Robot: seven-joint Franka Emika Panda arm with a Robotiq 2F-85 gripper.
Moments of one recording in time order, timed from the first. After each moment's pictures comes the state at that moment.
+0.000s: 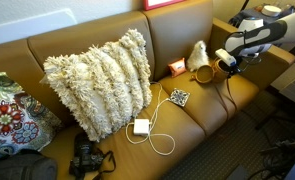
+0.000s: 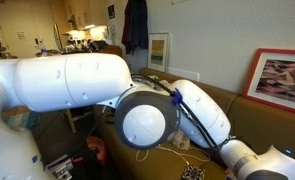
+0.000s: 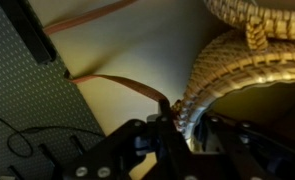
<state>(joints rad) -0.44 1.50 -0.21 -0.90 0.12 2.28 1.39</state>
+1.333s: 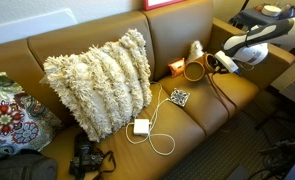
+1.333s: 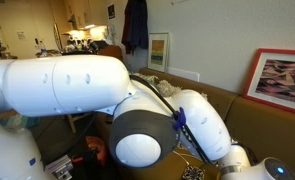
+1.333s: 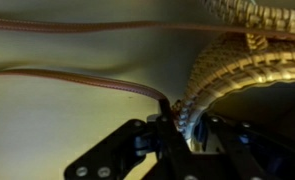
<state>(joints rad) -0.58 1.50 0.07 -1.01 0.28 2.67 0.66</state>
